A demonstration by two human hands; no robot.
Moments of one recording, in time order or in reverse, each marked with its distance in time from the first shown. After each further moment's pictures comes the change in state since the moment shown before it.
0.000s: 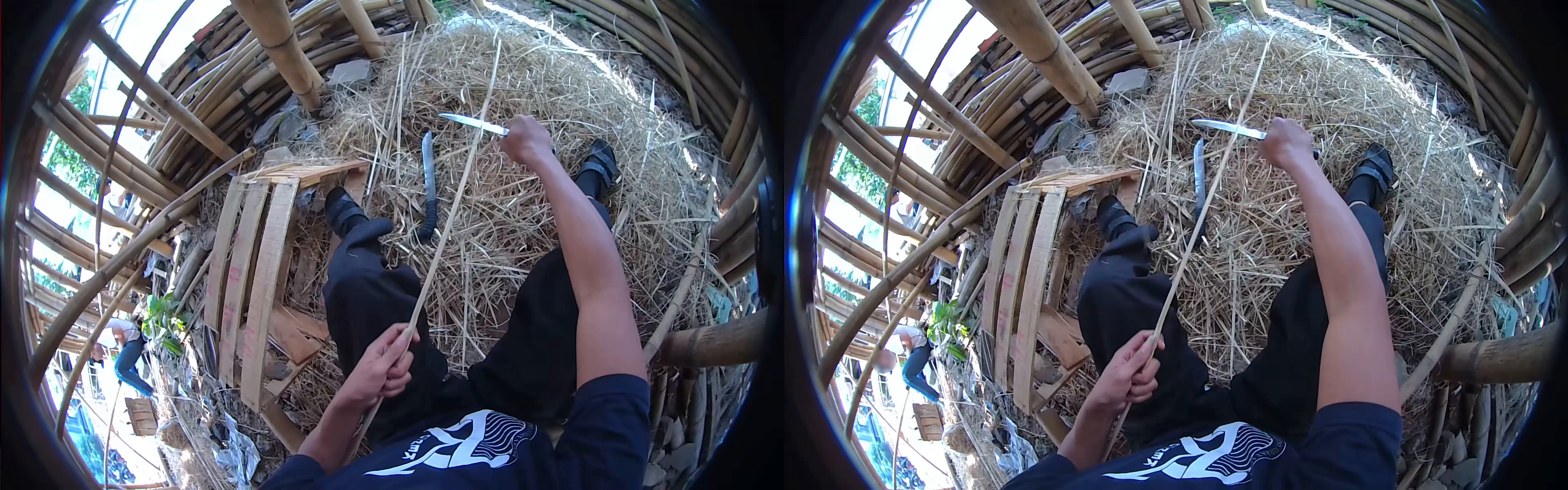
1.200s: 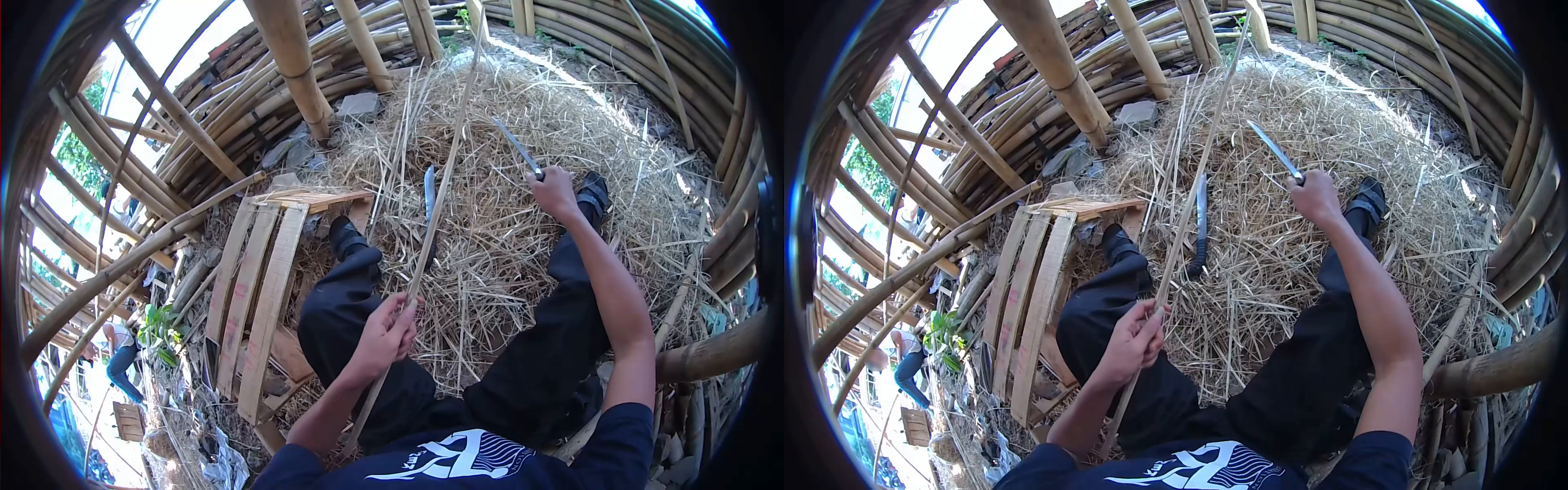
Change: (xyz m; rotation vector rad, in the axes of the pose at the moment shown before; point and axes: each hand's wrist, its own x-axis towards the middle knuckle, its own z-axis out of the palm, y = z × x) left_hand 0.045 0.037 0.009 0.314 0.101 0.283; right_hand -0.048 0.052 -0.015 0.232 0.256 -0.026
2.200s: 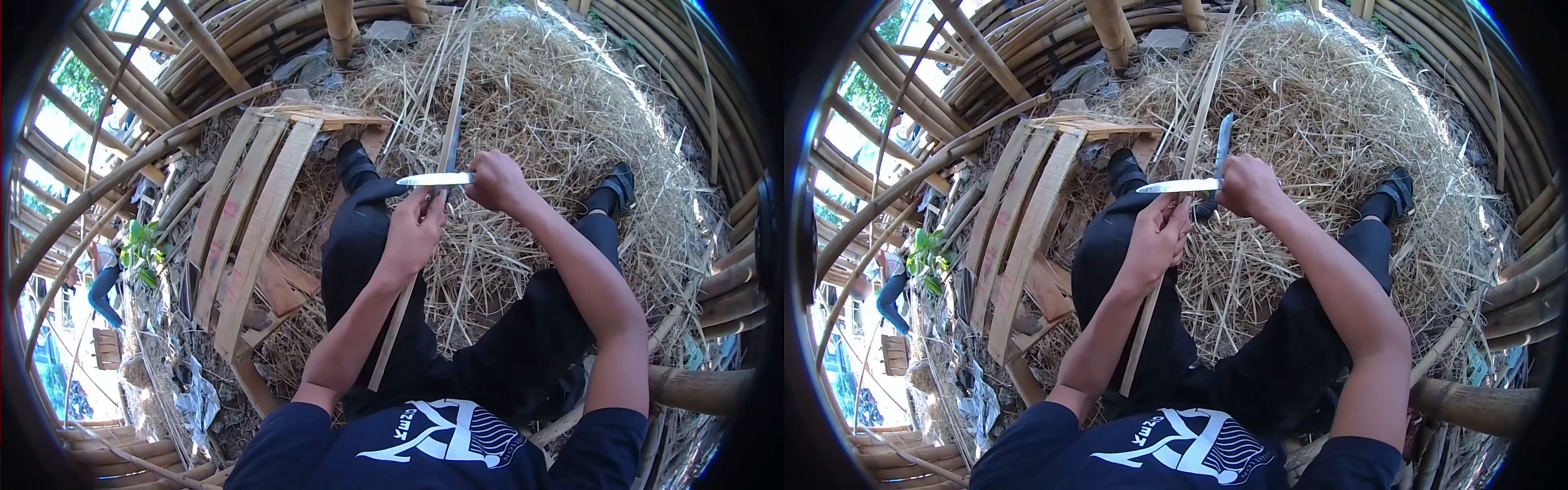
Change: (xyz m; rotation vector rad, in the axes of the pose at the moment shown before) left_hand 0.079 -0.004 -0.005 -0.056 0.238 0.237; right_hand -0.057 -0.124 0.074 -0.112 -0.456 -0.546
